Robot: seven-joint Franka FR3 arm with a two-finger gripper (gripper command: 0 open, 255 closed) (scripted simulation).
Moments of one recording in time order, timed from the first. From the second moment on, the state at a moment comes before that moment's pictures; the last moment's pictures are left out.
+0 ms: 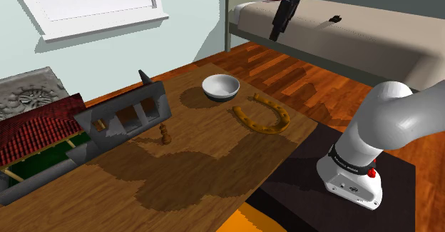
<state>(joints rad) -0.01 -0.80 0.06 -2.30 0.12 1.69 -0.16</state>
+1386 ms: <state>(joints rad) 0.03 -0.31 0.38 -2.26 0.13 2.15 0.10</state>
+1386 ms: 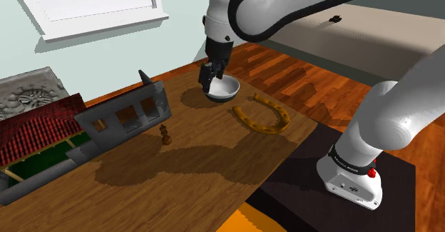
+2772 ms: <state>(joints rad) 0.17 0.40 0.47 -1.85 -0.29 2.33 0.51</state>
